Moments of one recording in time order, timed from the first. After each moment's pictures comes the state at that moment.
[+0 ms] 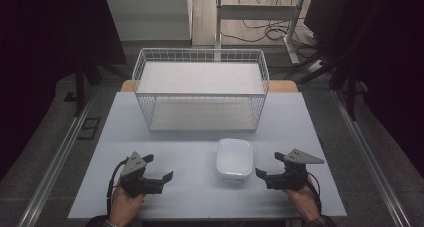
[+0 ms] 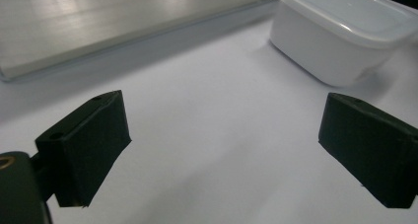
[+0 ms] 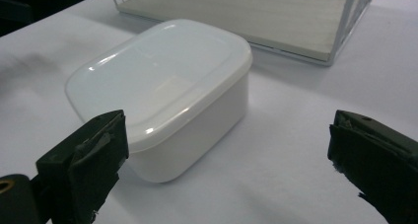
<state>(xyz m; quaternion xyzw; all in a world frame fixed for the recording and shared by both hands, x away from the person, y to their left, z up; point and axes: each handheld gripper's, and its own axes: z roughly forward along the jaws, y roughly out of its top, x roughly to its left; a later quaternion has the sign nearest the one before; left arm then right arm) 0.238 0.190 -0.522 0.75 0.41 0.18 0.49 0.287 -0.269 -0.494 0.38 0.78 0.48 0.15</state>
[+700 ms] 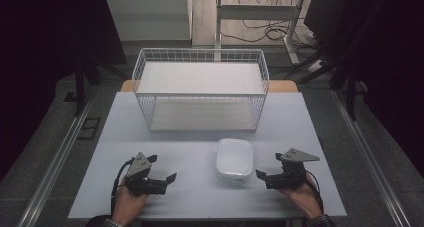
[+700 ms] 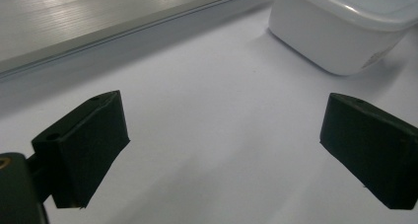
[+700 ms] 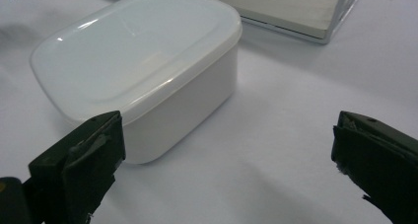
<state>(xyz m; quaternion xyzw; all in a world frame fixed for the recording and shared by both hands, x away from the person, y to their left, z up) 0.243 0.184 -0.530 0.76 0.40 0.17 0.48 0.294 -0.270 -0.501 0.37 0.80 0.44 0.16</state>
